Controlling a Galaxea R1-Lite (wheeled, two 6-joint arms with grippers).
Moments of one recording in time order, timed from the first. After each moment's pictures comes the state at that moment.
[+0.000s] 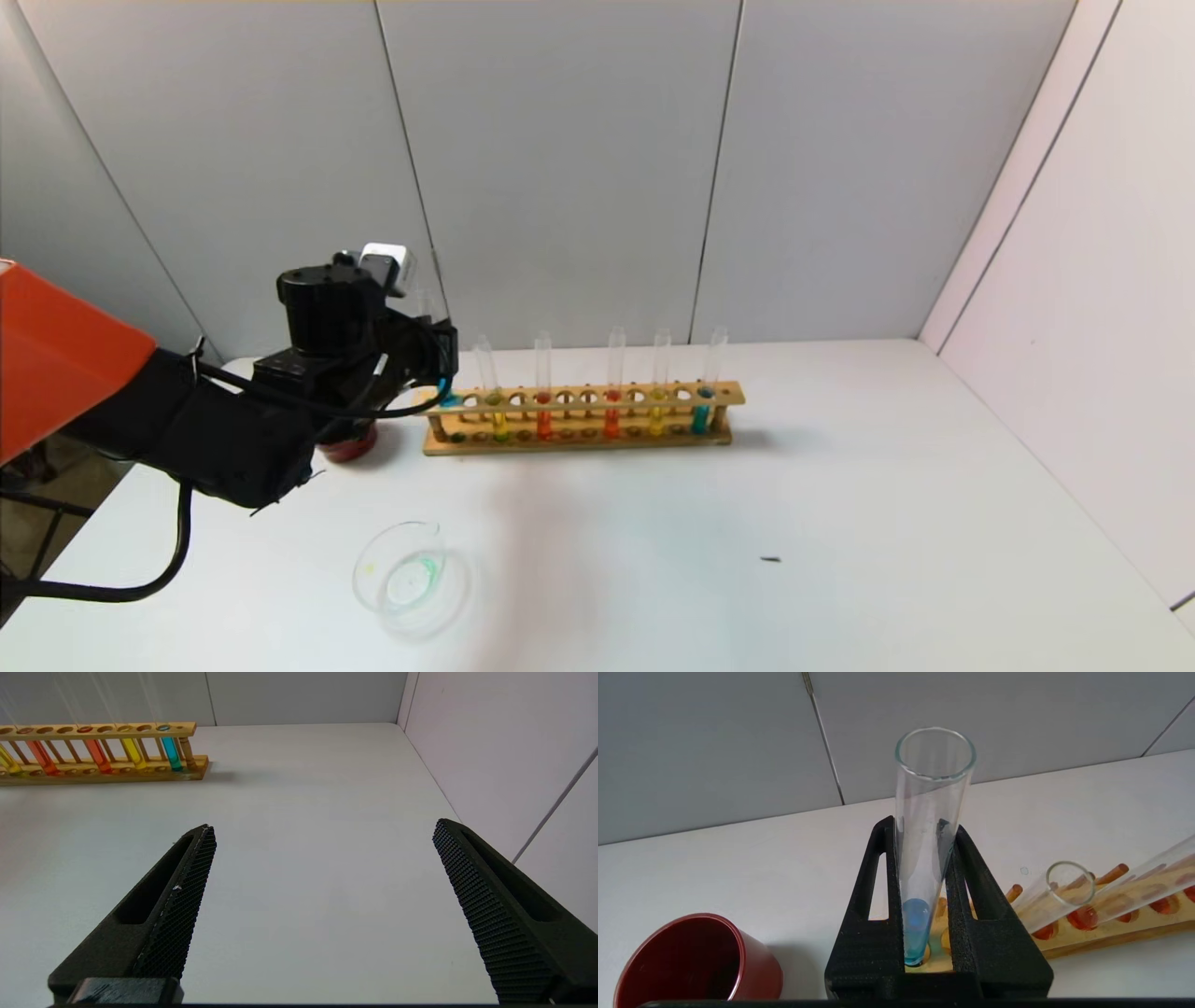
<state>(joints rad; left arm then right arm) -0.31 1.95 -0.89 -0.91 0.17 -0.01 0.00 0.00 0.00 0.00 -0.01 0.02</state>
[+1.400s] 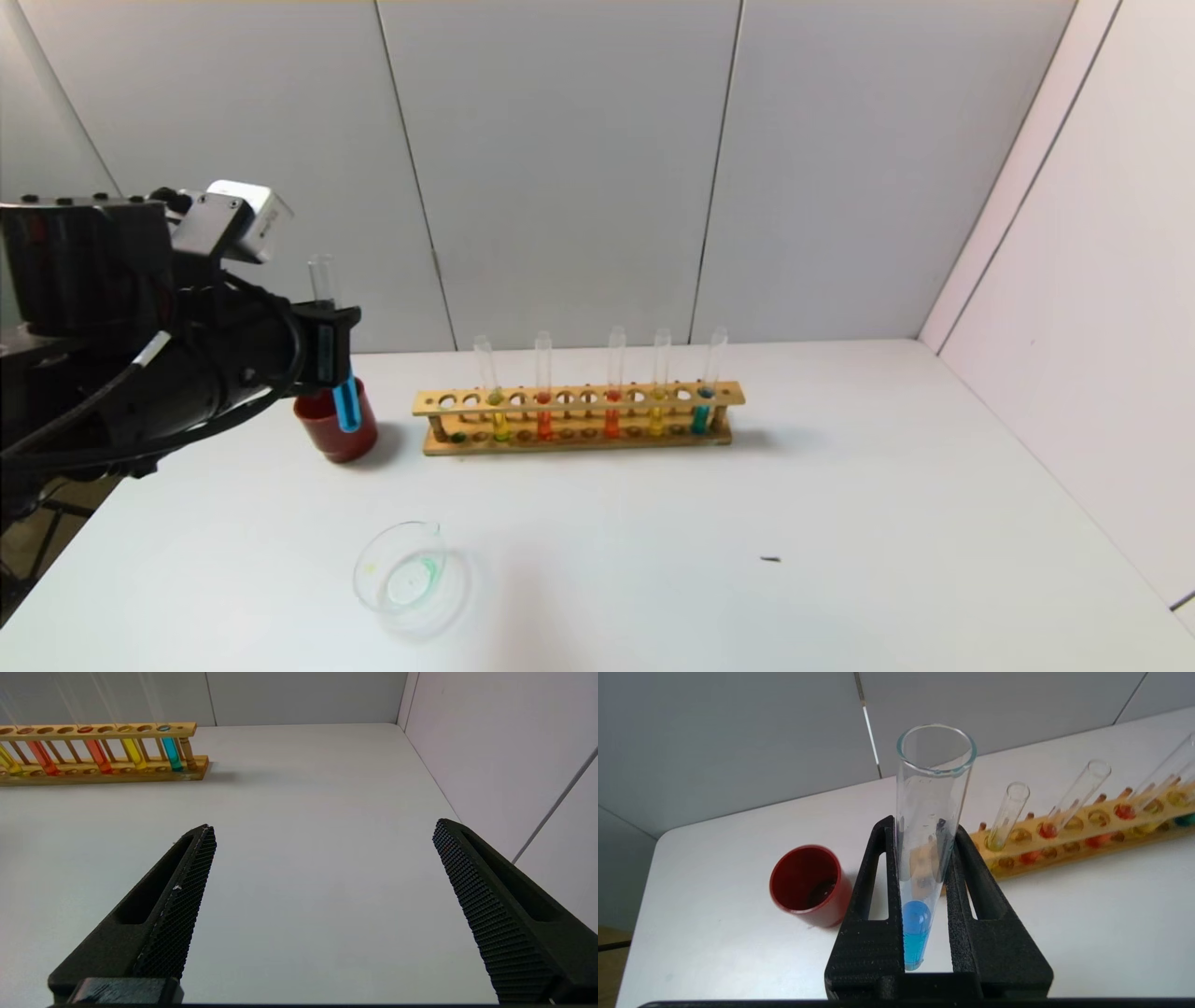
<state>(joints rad) -0.30 1.45 -0.76 -0.48 0.17 0.07 0.00 0.00 0.00 0.00 -0.01 0.02</state>
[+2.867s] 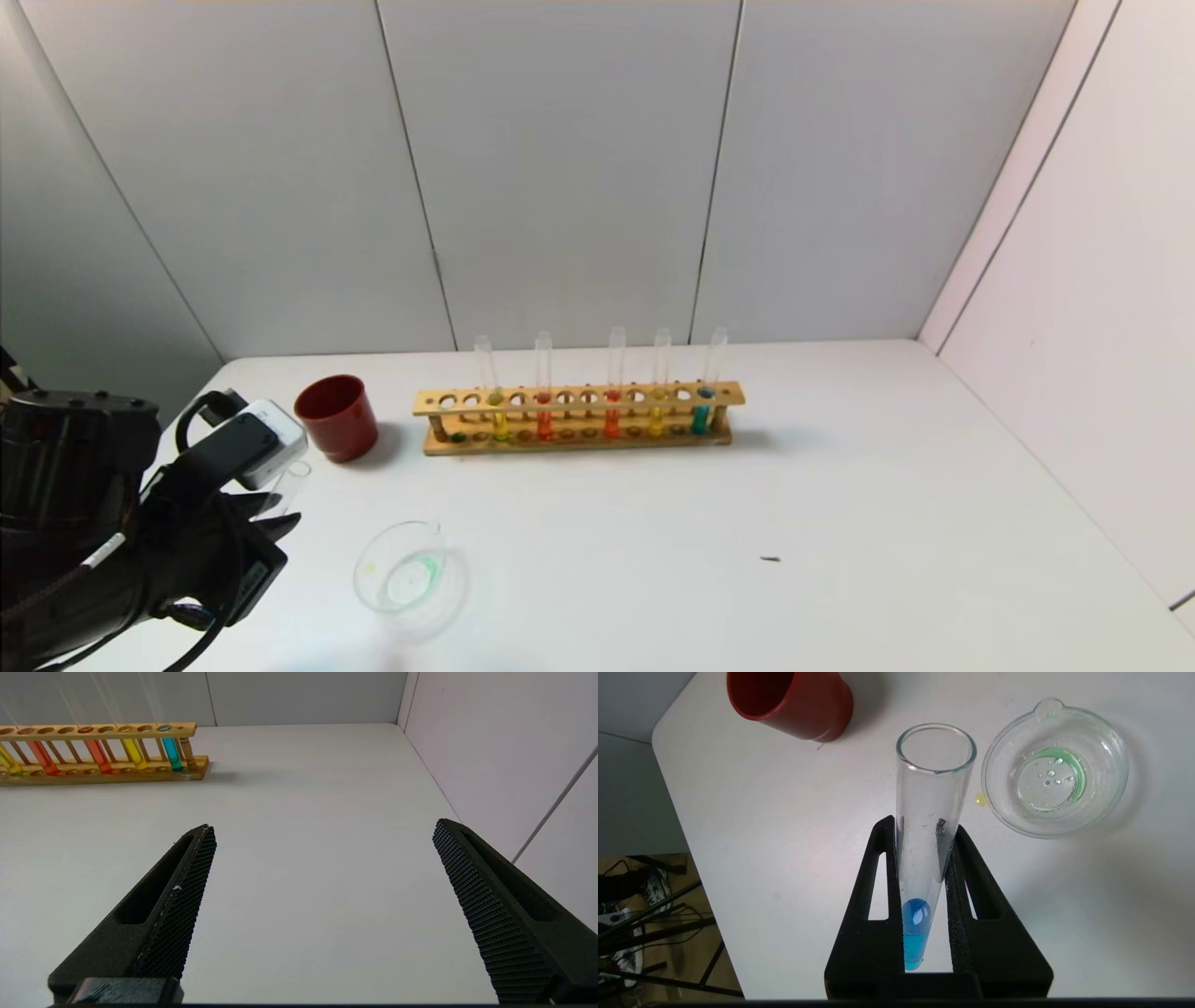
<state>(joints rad) -0.24 1.34 -0.44 -0.25 0.14 0.46 0.00 0.00 0.00 0.00 -0.01 0.02</state>
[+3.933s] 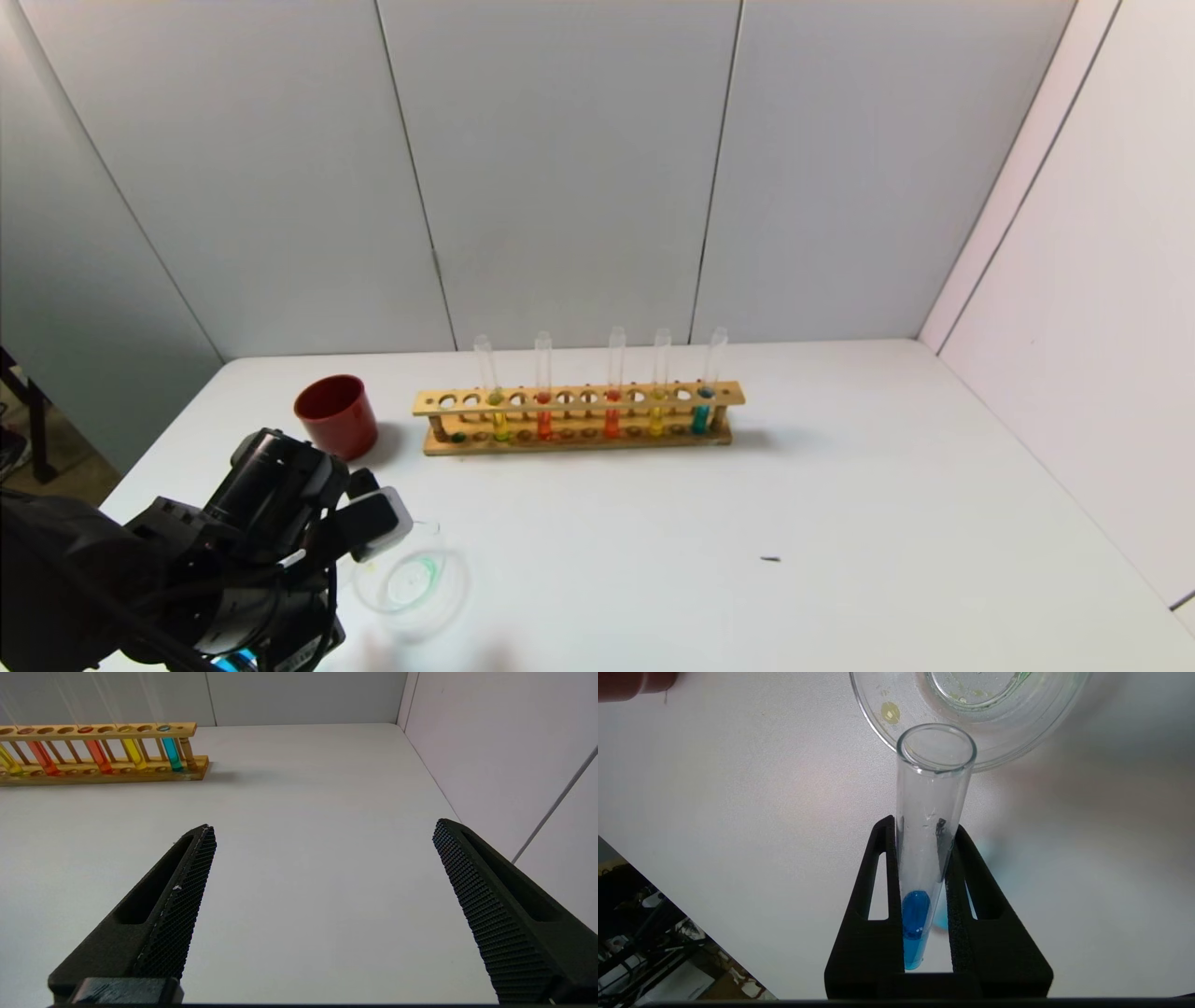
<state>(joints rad) -0.39 1.64 -0.52 -0.05 0.25 0.54 0.00 0.00 0.00 0.00 -0.01 0.02</state>
